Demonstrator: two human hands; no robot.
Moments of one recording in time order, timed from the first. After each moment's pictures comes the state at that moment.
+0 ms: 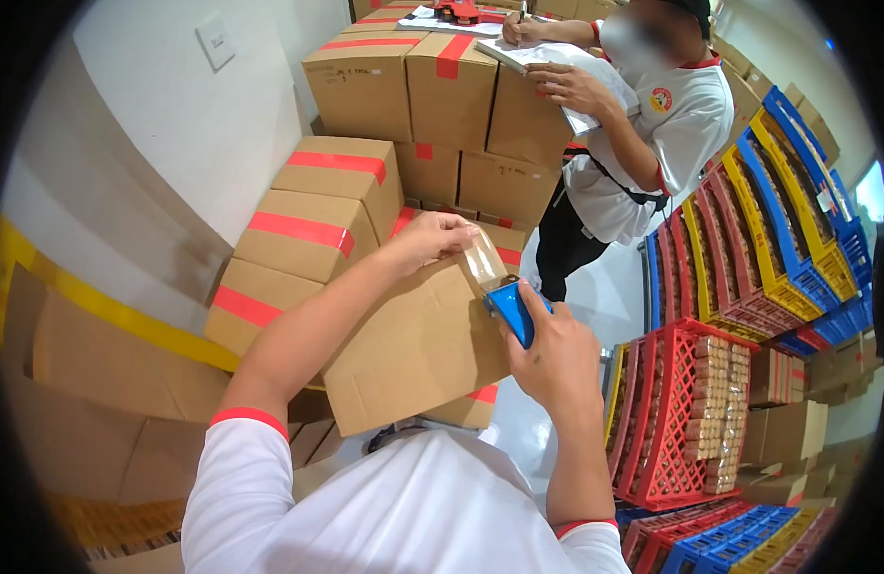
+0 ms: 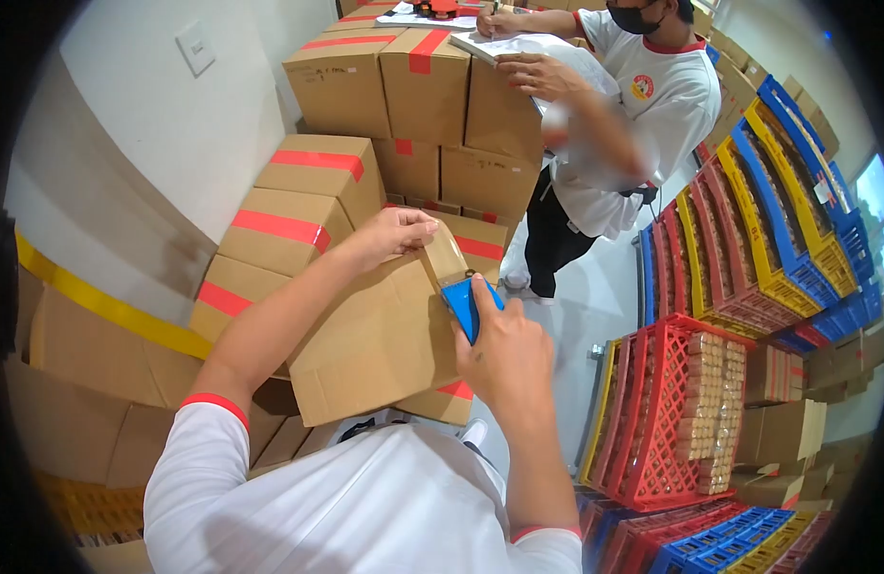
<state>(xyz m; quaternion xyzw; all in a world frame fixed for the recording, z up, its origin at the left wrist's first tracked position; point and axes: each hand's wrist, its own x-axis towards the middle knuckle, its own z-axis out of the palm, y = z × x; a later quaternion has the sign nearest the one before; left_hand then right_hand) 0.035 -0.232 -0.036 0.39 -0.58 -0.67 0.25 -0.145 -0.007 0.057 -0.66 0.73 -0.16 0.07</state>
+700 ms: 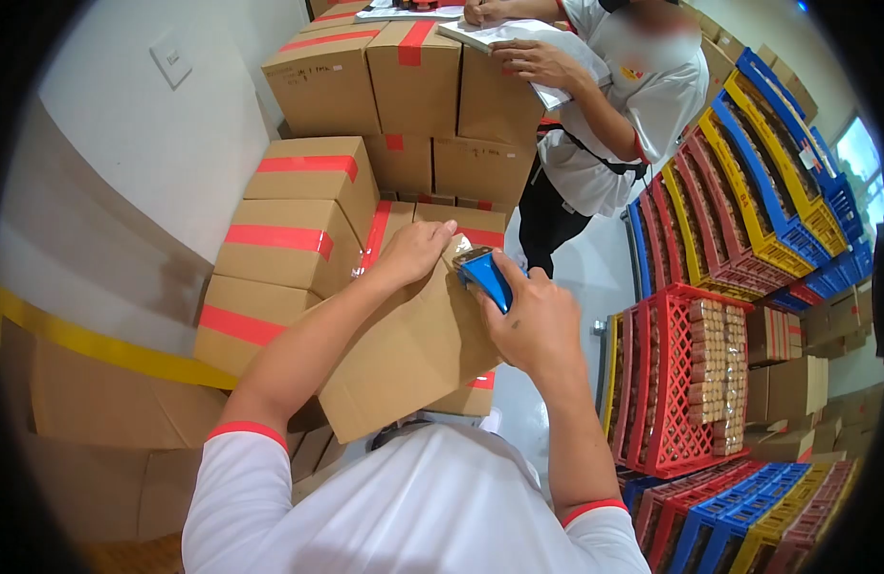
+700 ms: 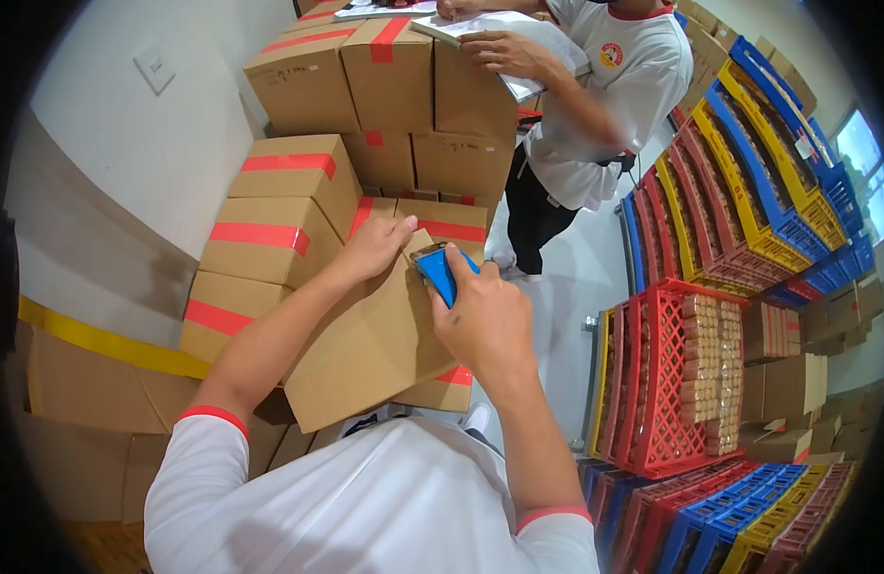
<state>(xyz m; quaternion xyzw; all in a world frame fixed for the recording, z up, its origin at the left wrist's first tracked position) 0.025 -0.214 -0.048 0.46 -0.78 -0.38 0.21 -0.138 -0.032 0.047 -0.65 0.74 -0.18 0.06</state>
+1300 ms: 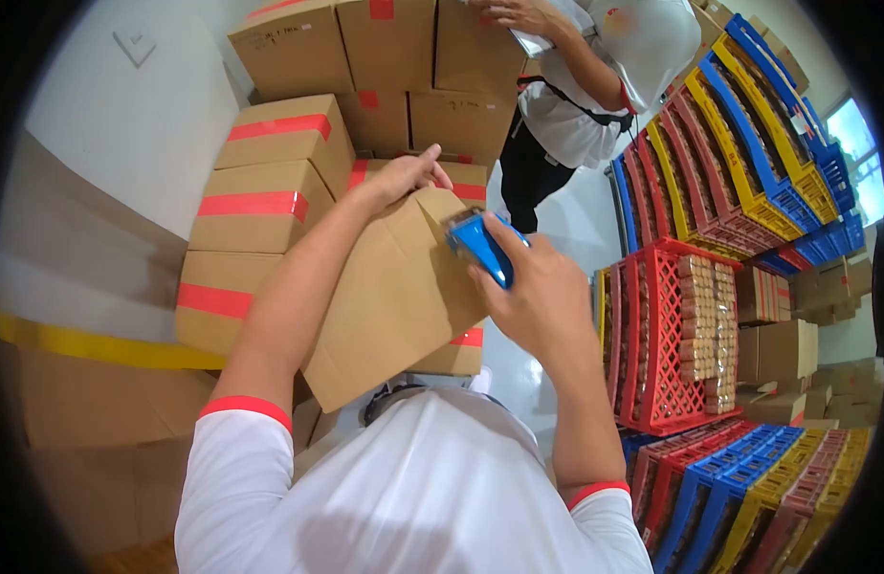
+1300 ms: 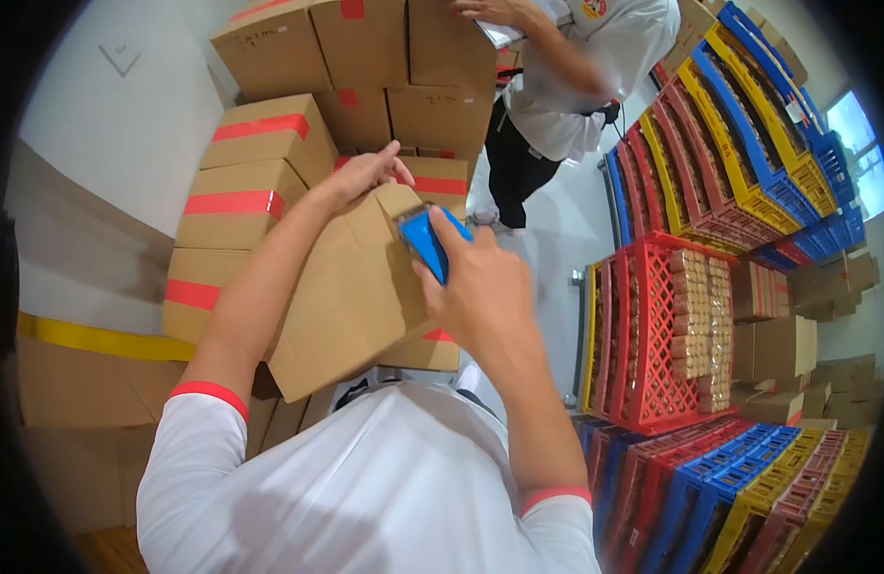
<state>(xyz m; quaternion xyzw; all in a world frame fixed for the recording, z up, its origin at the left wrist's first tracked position) 0.011 -0.263 -0.075 0.34 -0.60 -0.71 0.13 -0.142 0.005 0.054 -0.65 0.73 -0.21 0.05</state>
